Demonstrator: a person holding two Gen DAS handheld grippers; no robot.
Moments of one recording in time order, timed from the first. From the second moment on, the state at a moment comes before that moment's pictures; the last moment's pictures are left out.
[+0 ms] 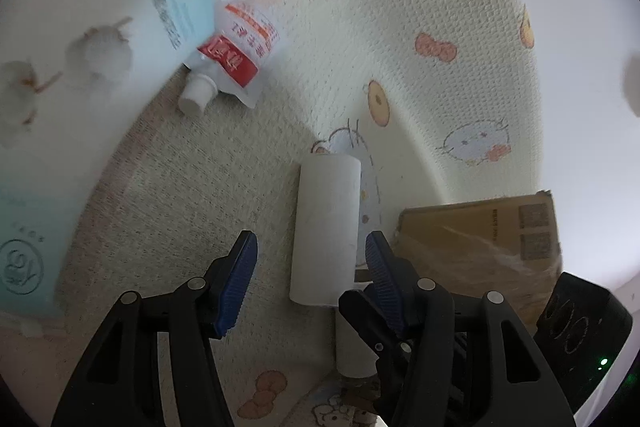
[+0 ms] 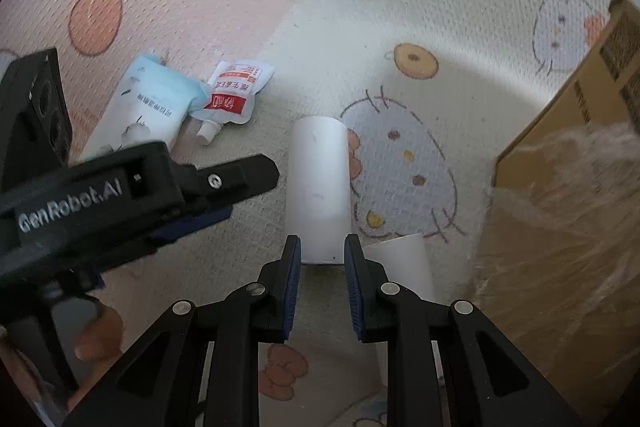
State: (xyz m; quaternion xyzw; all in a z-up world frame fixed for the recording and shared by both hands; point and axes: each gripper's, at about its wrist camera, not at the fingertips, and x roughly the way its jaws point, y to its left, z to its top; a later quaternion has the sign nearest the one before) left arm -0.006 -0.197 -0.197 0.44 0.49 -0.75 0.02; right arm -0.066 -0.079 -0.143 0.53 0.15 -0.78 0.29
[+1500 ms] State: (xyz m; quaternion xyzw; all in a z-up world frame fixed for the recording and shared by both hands) left arm -0.024 -0.181 -0.214 0.48 0.46 -0.74 0.00; right arm -0.062 -0.099 -0.164 0.52 0.19 -0.75 0.36
